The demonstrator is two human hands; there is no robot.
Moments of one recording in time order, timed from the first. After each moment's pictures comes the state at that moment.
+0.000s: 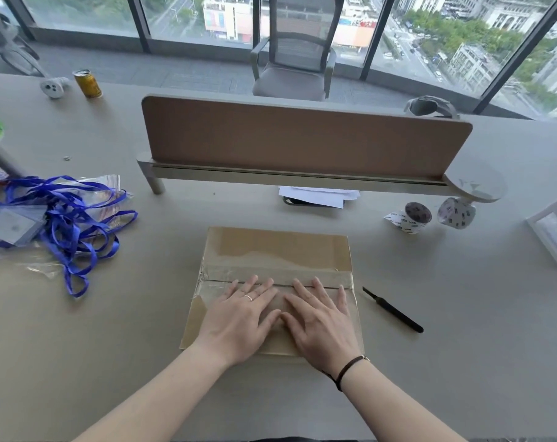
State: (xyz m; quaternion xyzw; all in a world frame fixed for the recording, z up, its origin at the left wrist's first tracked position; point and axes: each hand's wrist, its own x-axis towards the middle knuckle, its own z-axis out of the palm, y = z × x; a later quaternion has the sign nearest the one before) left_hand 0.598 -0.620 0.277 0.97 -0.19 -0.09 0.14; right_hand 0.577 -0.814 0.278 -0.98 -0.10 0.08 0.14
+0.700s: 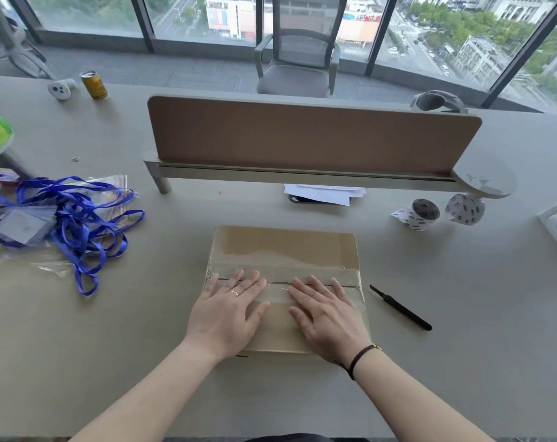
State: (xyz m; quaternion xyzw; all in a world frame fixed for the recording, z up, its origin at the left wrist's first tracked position) left_hand 0.596 -0.592 0.281 0.98 -0.12 -0.10 0.11; right_hand 0.590 -0.820 0.282 -0.97 -0.15 0.12 0.14
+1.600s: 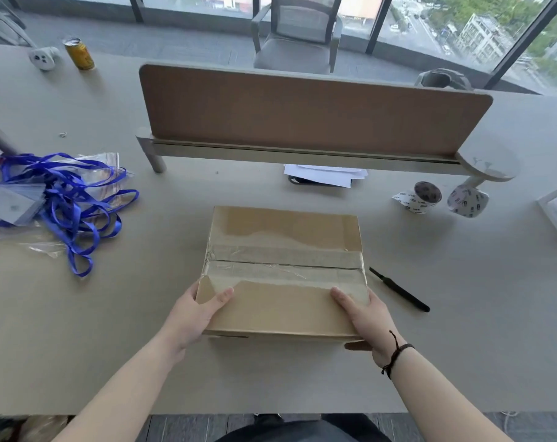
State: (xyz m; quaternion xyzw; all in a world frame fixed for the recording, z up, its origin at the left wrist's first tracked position) left_hand 0.577 -0.554 0.277 0.71 0.28 -0.23 0.61; right_hand 0.567 -0.860 0.283 -0.73 0.34 0.20 0.56
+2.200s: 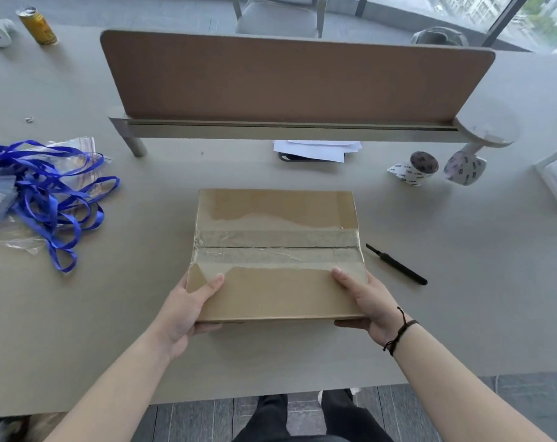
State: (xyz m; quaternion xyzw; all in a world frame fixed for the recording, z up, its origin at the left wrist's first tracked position) left_hand 0.576 -0.553 0.272 0.61 0.32 -0.25 0.68; right_hand 0.567 -0.864 0.277 -0.64 0.37 0.23 0.64
